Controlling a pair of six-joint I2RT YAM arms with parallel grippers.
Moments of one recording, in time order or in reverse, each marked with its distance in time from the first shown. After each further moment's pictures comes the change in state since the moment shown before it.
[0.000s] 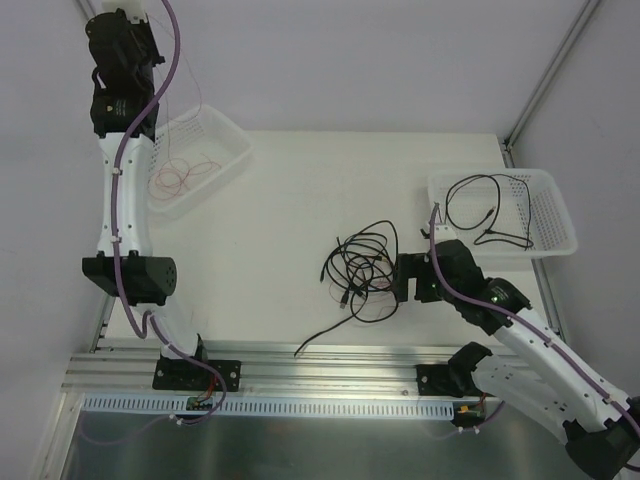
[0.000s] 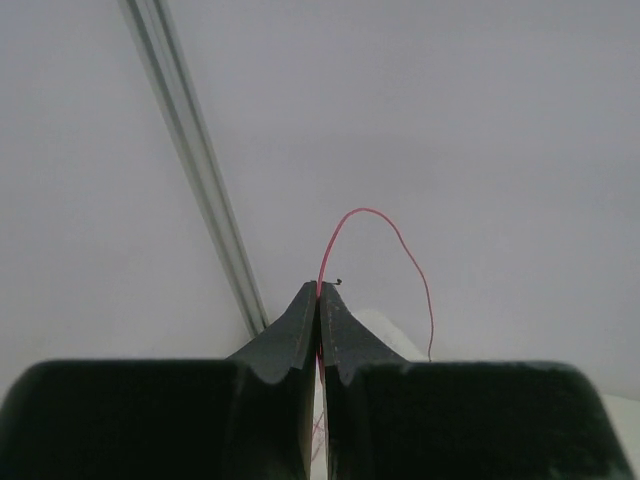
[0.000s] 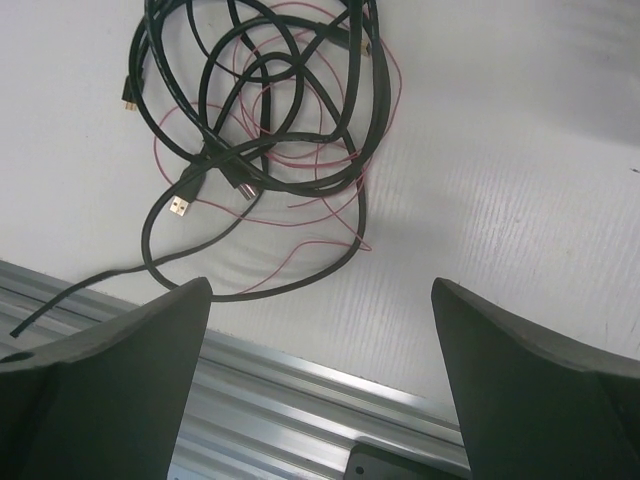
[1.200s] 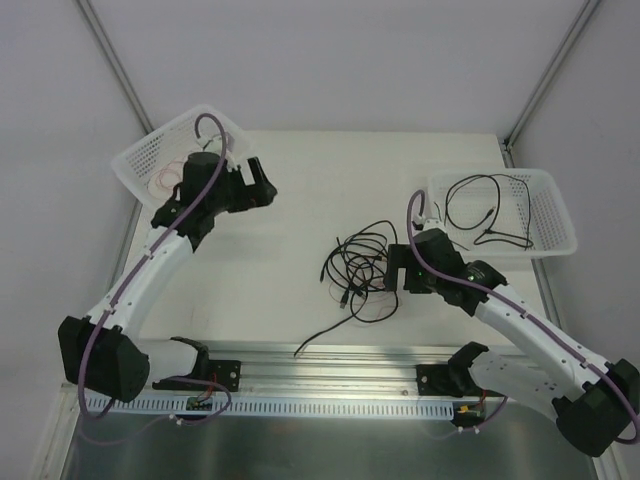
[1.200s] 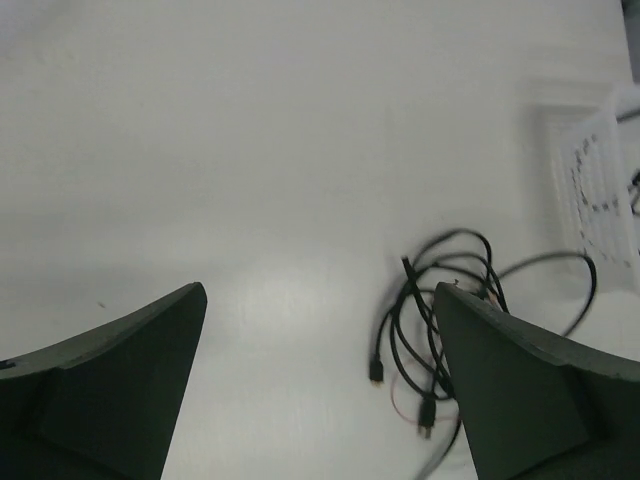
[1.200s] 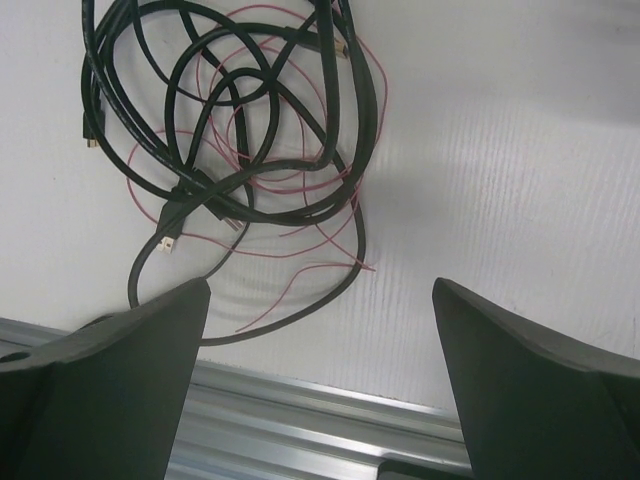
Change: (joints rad) left arm -0.244 -0.500 -1.154 0.034 0.329 -0.518; right arm 0.000 0.206 0.041 0.034 0.041 0.099
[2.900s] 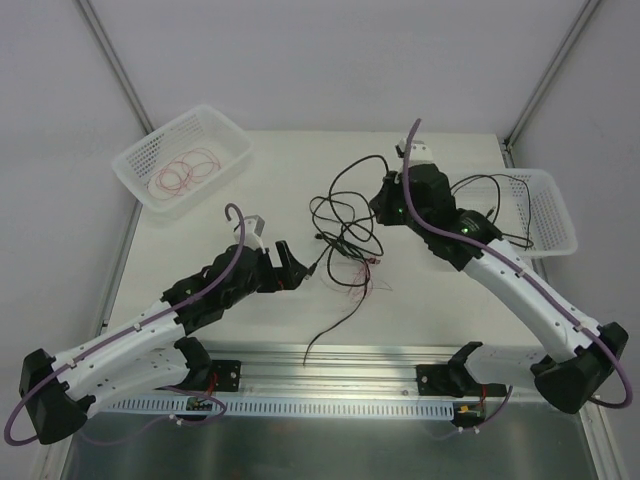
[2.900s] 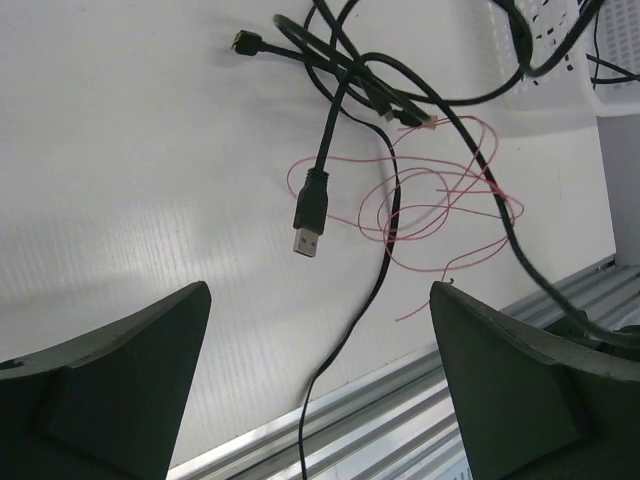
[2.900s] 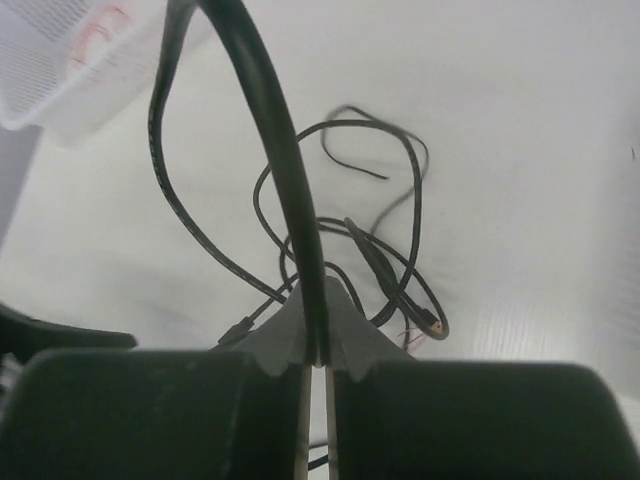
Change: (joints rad) left arm -0.616 -0.465 -0.533 0.055 -0.302 -0.349; right arm 0.038 0.260 0.561 0.198 0.010 -0.111
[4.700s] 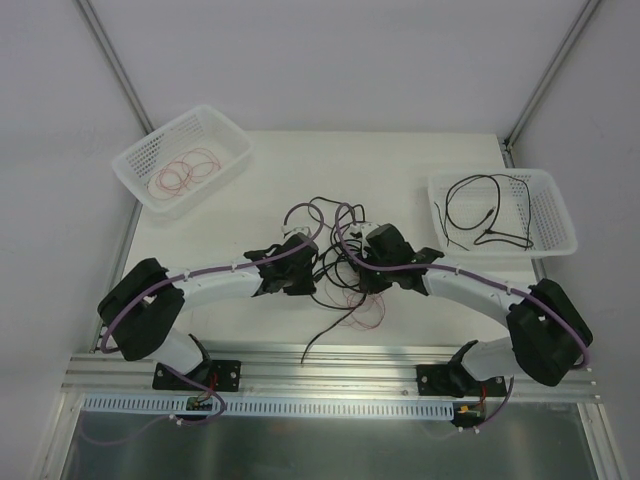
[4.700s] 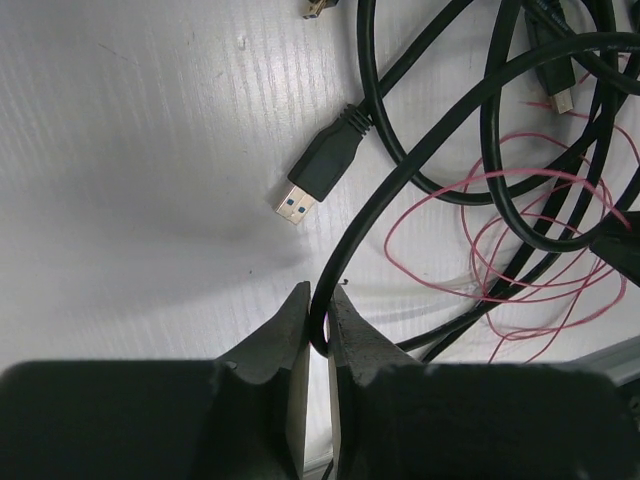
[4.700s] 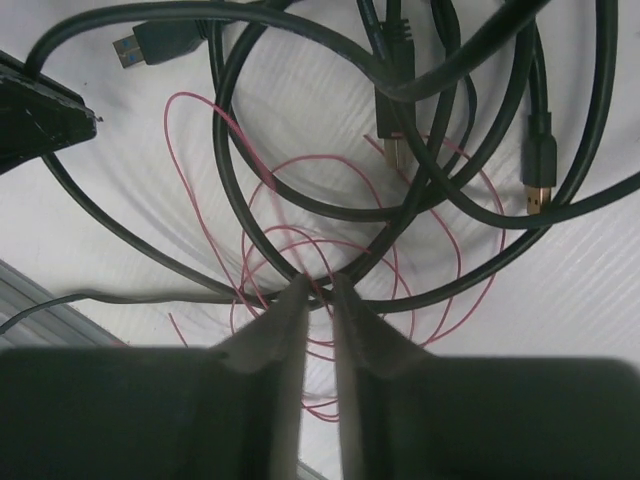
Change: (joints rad) left arm 0.000 0.688 0.163 0.047 0.135 -0.056; right arm 0.050 0.180 -0.560 0.184 -0.269 -0.180
